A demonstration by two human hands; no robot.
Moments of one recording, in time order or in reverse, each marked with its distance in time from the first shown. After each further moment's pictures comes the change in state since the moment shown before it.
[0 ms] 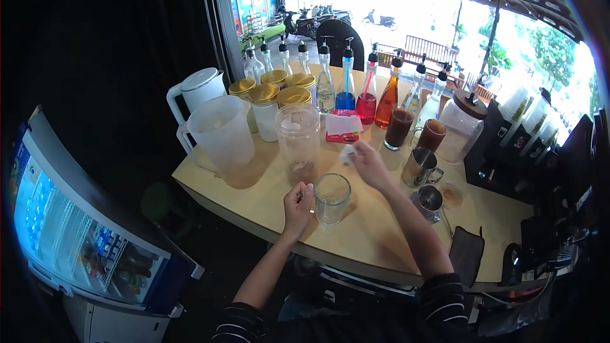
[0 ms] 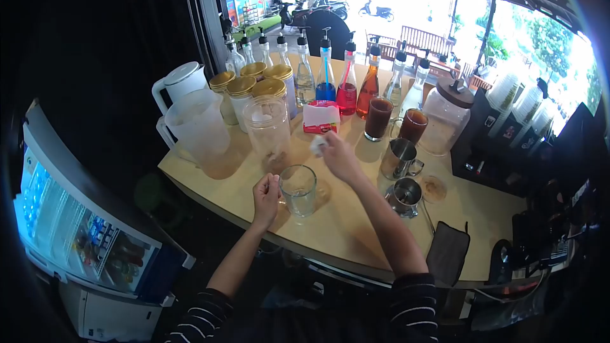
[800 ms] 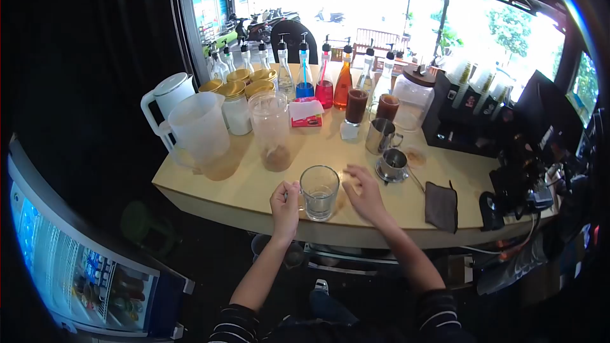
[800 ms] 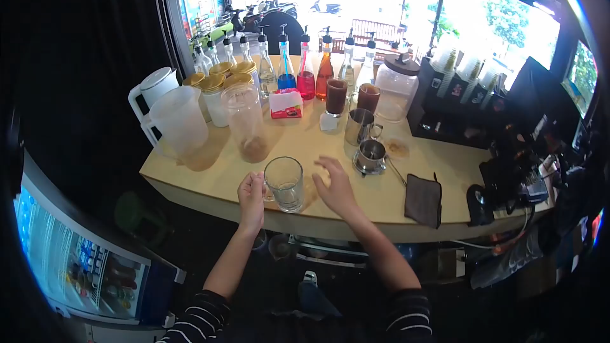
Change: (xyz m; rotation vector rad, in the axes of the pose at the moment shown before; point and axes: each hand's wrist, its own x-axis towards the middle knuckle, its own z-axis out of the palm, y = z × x) left_hand -0.066 0.065 0.005 -0.249 -0.057 -0.202; right_hand -0.171 -0.037 0.016 -0.023 0.260 0.064
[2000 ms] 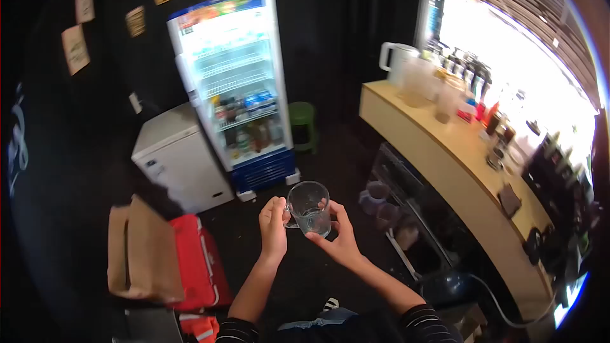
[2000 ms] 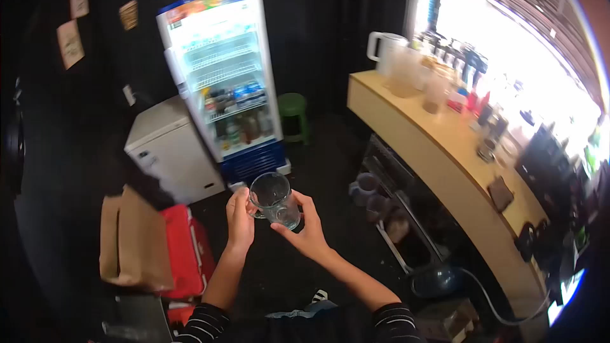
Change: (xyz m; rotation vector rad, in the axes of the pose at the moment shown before) left_hand -0.608 0.208 -0.072 0.182 0.807 0.405; right_hand -0.503 -0.239 0.085 0.728 -0.785 -0.438
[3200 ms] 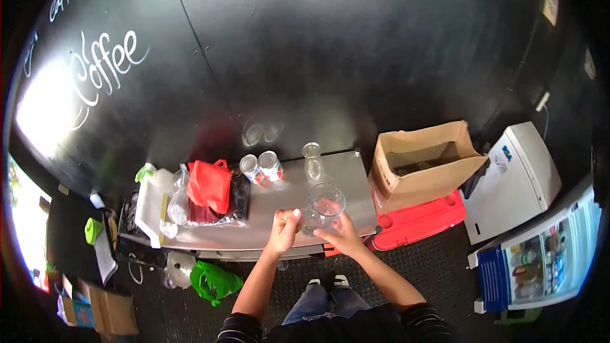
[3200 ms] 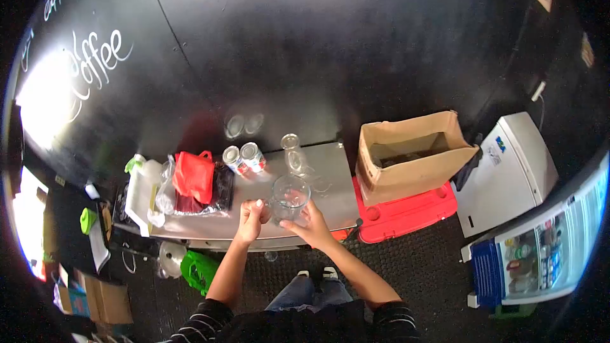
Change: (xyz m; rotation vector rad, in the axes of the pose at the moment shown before) left_hand -0.390 0.211 -0.348 0.661 1.361 0.438; right_hand -0.198 -0.116 0.549 0.952 -1.948 0.279
